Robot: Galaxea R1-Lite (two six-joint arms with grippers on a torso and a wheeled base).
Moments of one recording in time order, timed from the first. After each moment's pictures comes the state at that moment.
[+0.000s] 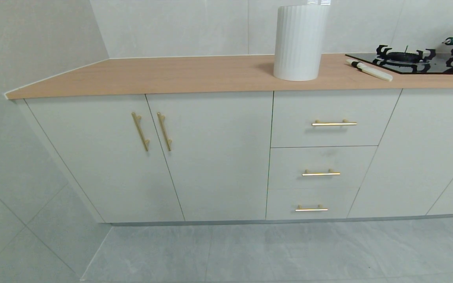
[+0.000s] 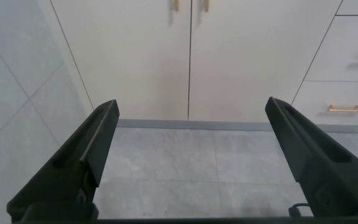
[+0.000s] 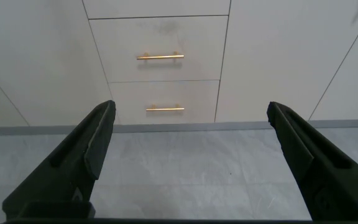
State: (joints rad) left arm 0.00 0.00 0.00 0.00 0.04 -0.01; right arm 0.00 0.00 0.00 0.00 -0.01 0.01
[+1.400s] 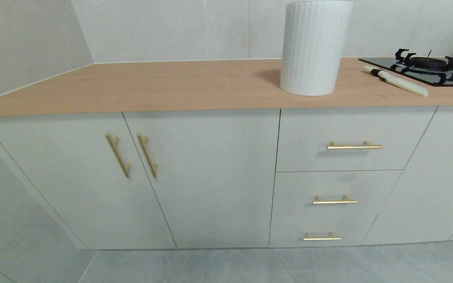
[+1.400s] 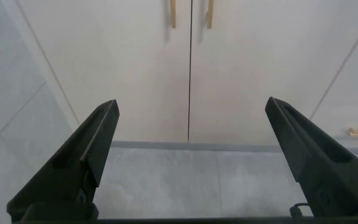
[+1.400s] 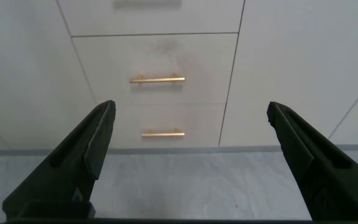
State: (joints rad) left arm 0.00 0.00 0.00 0.00 0.04 0.00; right arm 0.00 0.00 0.00 0.00 -0.01 0.00
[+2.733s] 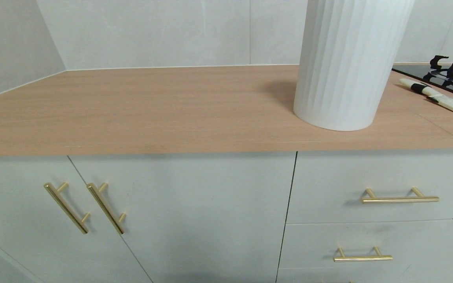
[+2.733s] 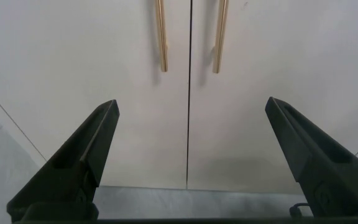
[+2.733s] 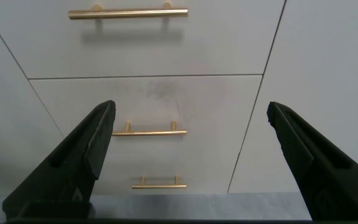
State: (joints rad) left arm 0.00 0.00 0.00 0.00 0.04 0.00; right arm 0.00 0.00 0.00 0.00 -0.01 0.01
